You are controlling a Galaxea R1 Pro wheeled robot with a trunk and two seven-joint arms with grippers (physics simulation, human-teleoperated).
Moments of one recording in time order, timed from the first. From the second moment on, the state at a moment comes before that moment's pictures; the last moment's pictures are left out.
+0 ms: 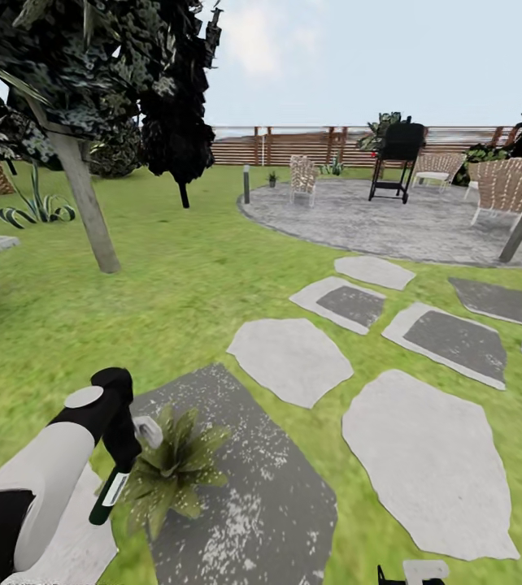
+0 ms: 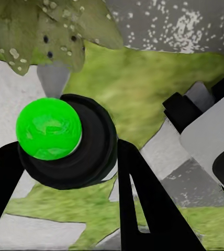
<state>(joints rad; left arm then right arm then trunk) -0.95 0.13 0.00 -0.54 -1.49 0.72 -1.56 -0.29 -0.04 -0.25 -0.26 0.33 -0.40 -0.14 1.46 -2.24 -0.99</state>
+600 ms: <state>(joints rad) -0.94 0.13 -0.04 -0.54 -1.49 0.72 -1.56 -0.29 -0.04 -0.25 -0.26 0.33 -0.40 -0.14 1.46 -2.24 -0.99</state>
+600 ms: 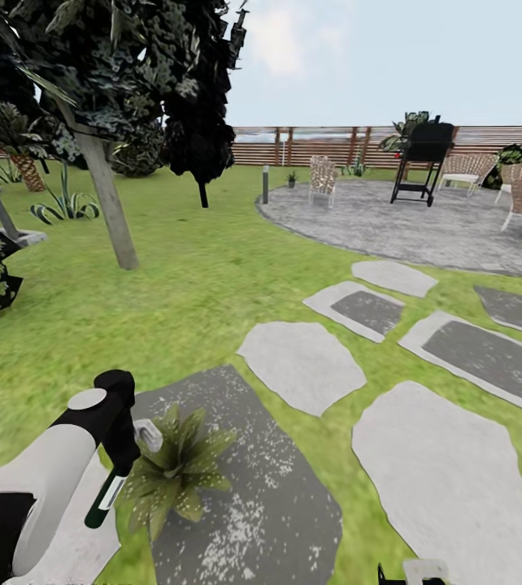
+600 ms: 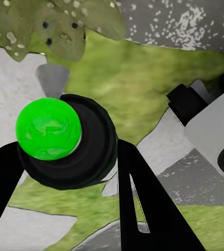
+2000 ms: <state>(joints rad) -0.94 0.10 -0.08 -0.56 -1.50 0.73 -1.53 -0.29 -0.04 -0.25 -0.26 0.33 -0.40 -0.14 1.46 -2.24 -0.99</state>
